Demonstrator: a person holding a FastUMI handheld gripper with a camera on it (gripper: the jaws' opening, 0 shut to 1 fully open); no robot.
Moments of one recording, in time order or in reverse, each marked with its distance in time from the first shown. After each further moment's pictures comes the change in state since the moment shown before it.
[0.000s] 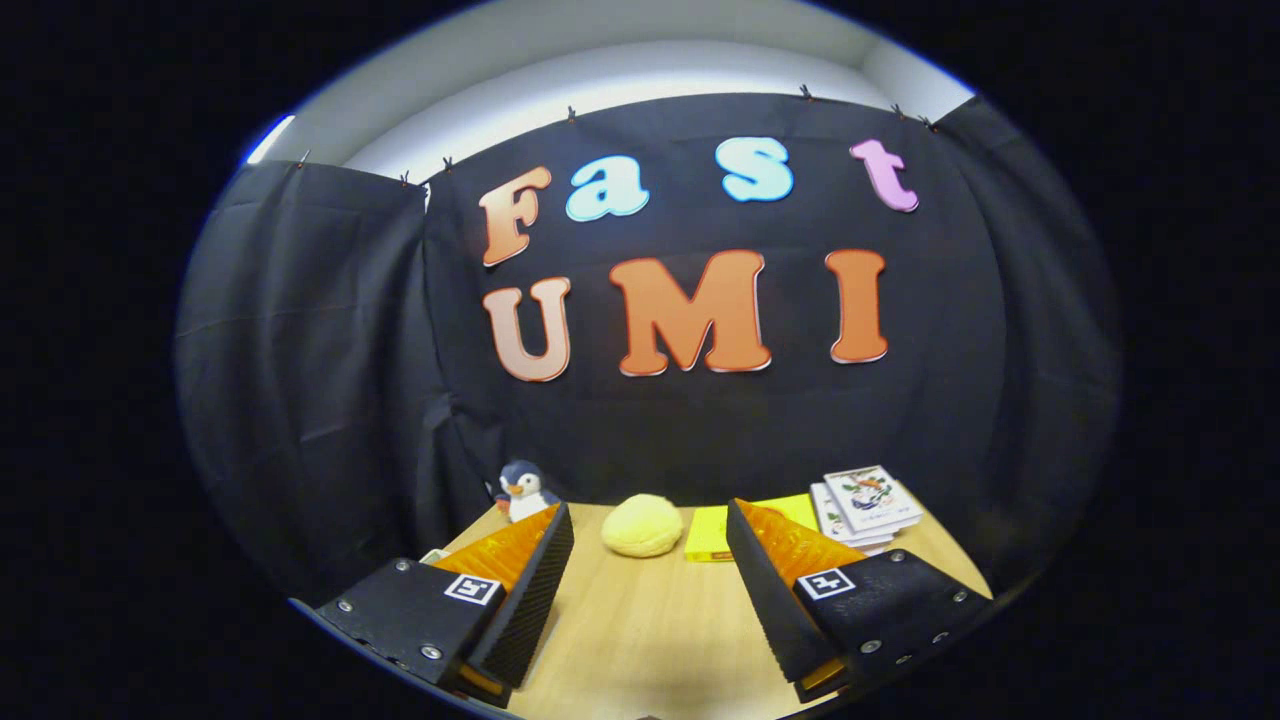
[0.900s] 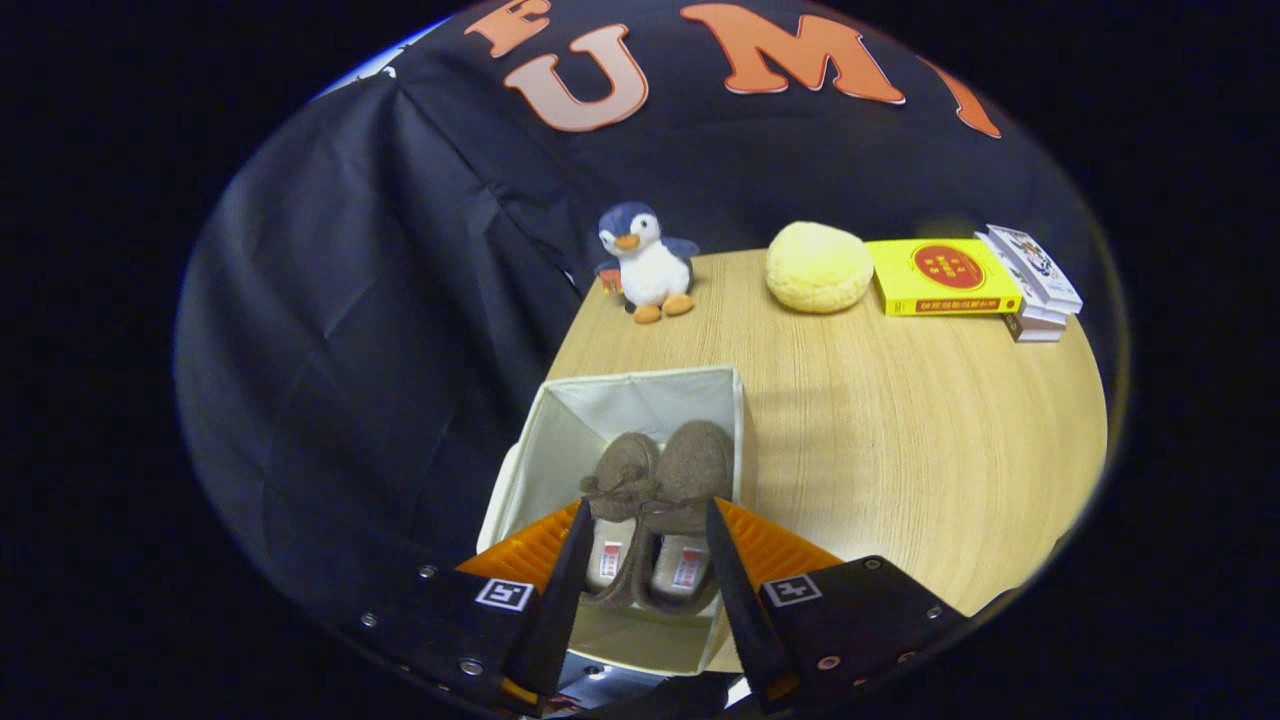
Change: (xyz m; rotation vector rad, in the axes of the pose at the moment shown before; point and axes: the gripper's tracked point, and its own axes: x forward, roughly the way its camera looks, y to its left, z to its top) arm 0.044 0.257 -0.220 0.181 0.731 0.228
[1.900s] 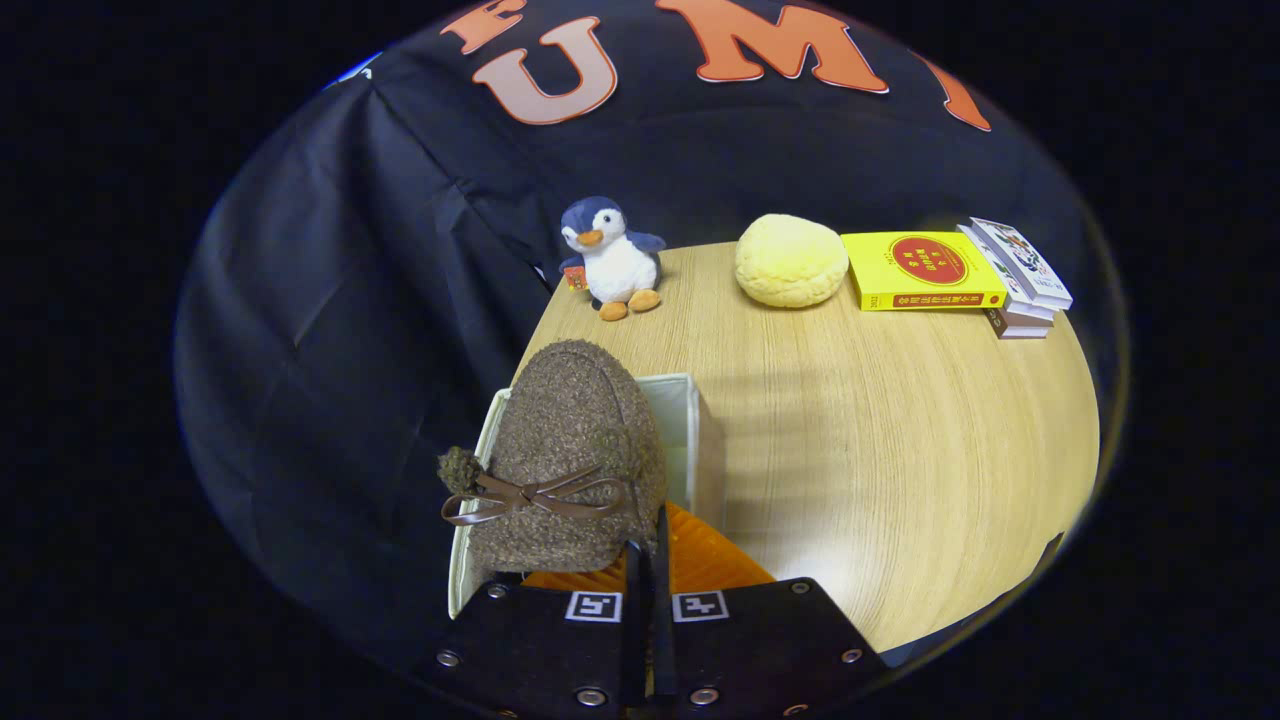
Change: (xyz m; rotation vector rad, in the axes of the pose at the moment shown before) arm 0.040 -0.021 -0.019 0.011 0.110 -0.090
